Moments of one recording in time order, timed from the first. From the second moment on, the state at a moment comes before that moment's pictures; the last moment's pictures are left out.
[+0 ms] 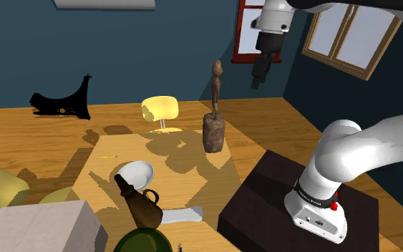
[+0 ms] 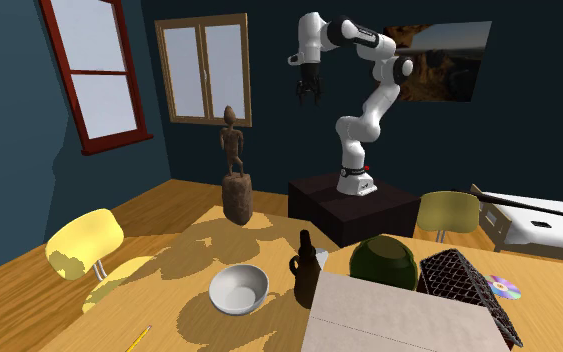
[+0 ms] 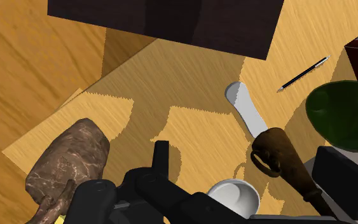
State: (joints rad) arm 0.00 -0.82 -0.04 -2.31 0.08 1.49 -0.17
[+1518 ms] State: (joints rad) arm 0.12 -0.32 0.31 -2.31 0.09 2.05 0.03
